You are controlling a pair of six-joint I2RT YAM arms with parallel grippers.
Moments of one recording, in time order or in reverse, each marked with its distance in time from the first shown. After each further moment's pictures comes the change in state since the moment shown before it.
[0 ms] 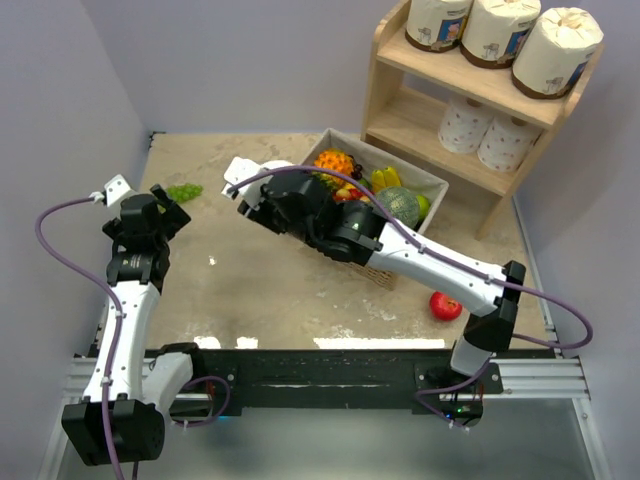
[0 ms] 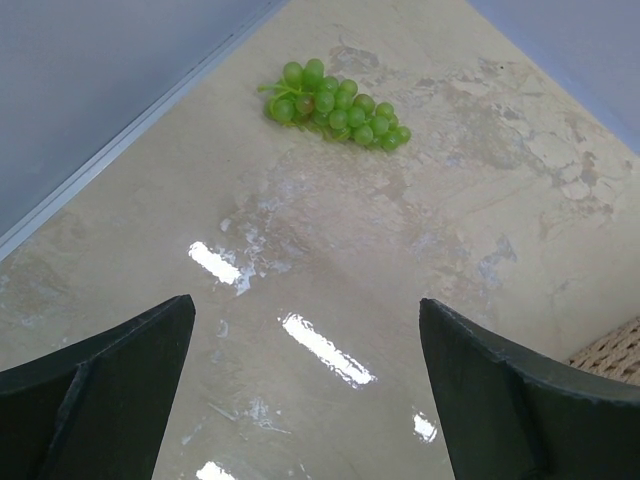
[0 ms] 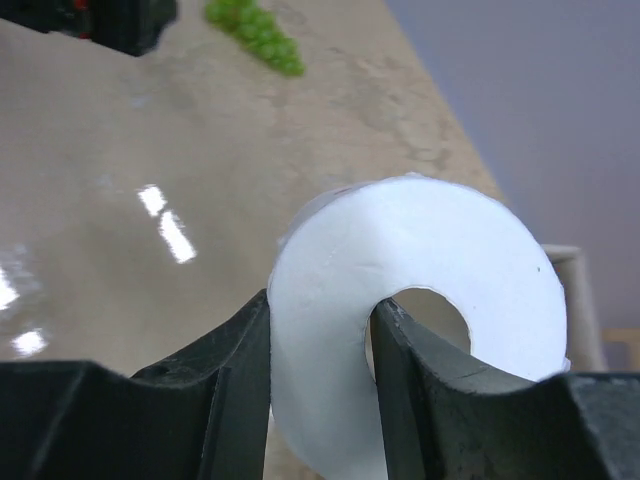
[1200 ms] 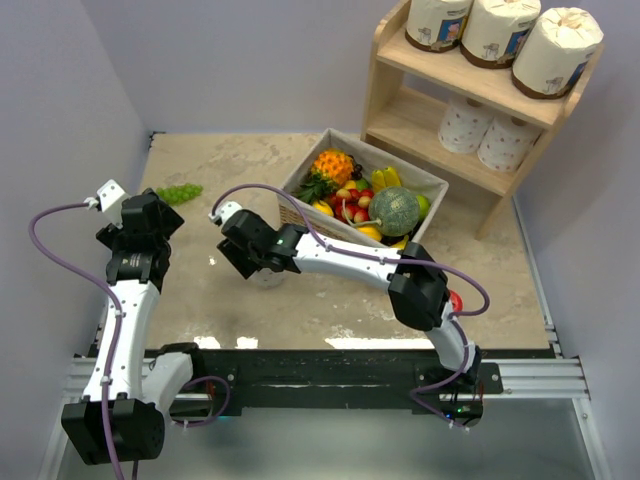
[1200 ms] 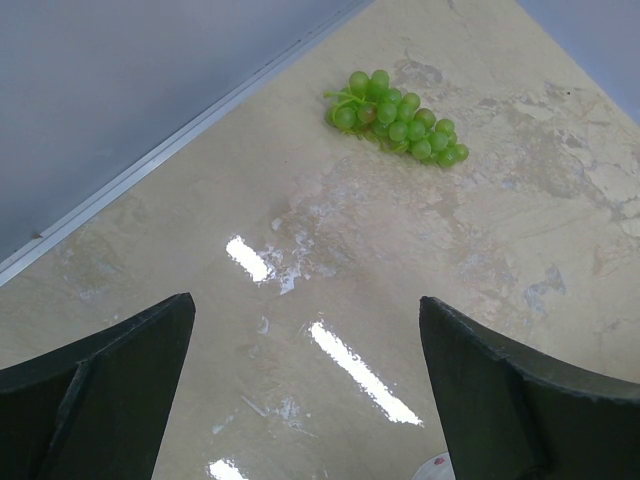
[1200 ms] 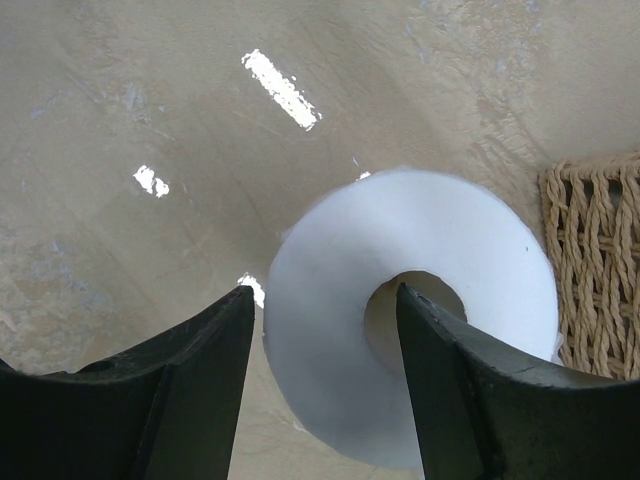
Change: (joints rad) left arm 0.000 0.003 0.009 -0.056 -0.125 -0.039; right arm -0.011 0.392 -0.025 0.032 -0.070 0.450
